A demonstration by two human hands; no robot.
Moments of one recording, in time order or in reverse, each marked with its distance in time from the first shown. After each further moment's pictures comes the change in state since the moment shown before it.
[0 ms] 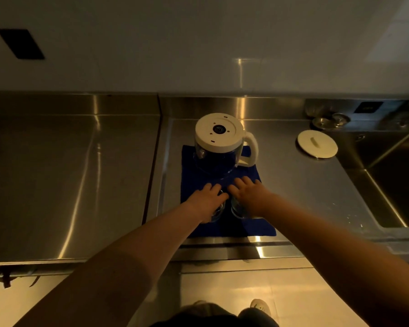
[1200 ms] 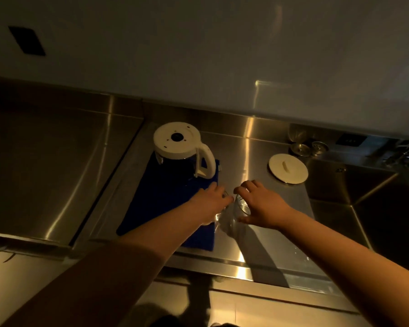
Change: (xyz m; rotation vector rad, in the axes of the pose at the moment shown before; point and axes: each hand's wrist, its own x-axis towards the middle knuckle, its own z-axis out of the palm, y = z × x) left_hand 0.090 0.138 -0.066 -0.006 0.126 -0.121; right_hand -0.091 0.167 0.044 0.124 0.351 -0.153
